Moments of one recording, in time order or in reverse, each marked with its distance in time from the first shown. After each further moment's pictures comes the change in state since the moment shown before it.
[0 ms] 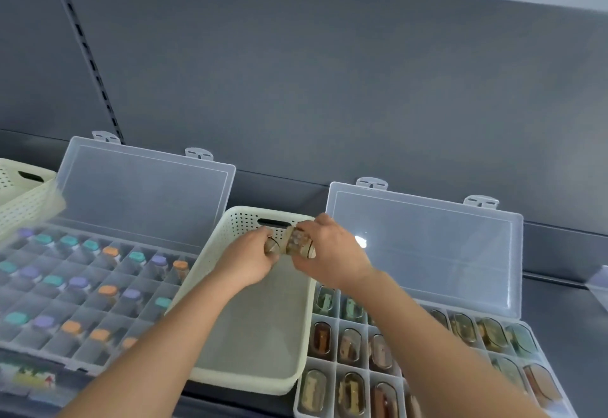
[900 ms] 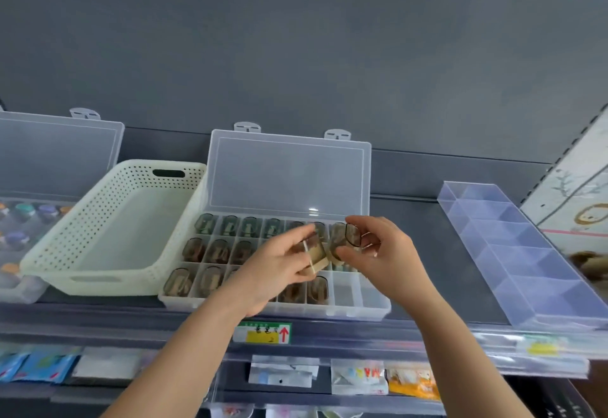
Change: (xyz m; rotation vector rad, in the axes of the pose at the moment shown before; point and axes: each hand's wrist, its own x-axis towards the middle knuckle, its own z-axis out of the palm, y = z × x) left_hand -0.172 0.214 0.101 -1.024 -0.478 0.066; right_hand -0.268 0.138 -0.097 0.398 0.344 0.319
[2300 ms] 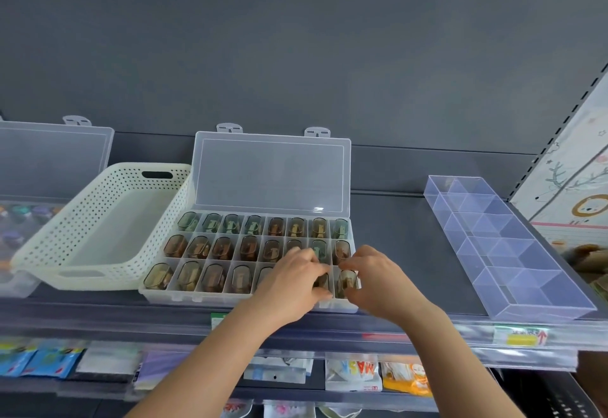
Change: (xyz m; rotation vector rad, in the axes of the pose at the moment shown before) left_hand 0.027 -0.041 0.062 1.263 0.024 0.267; right_hand -0.022 0.056 -0.013 -0.489 -0.379 -0.030
